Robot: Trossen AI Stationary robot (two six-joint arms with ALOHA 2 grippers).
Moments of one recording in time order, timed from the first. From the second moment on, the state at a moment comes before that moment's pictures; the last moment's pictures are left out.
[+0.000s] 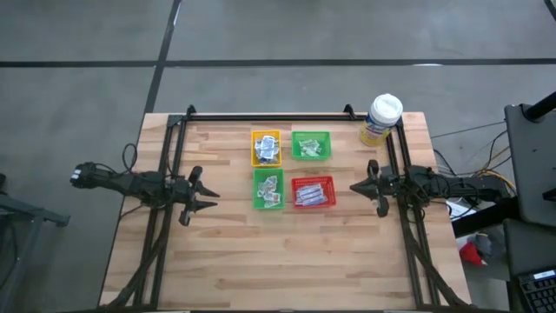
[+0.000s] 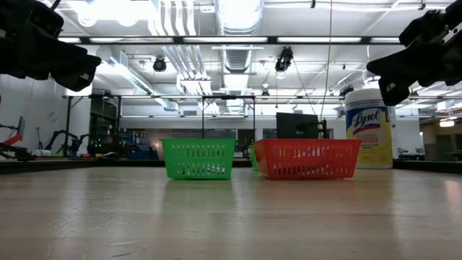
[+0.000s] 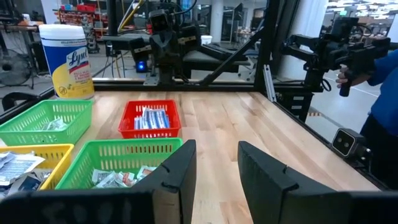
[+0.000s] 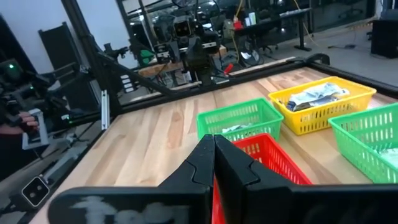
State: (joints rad) left arm -0.23 0.09 0.04 -0.05 -0.09 -0.06; right arm 0.02 0.05 0.01 0.02 0.00 0.30
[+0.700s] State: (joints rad) left arm -0.23 0.09 0.04 -0.05 -0.09 -0.06; right arm 0.02 0.06 0.01 0.03 0.00 0.34
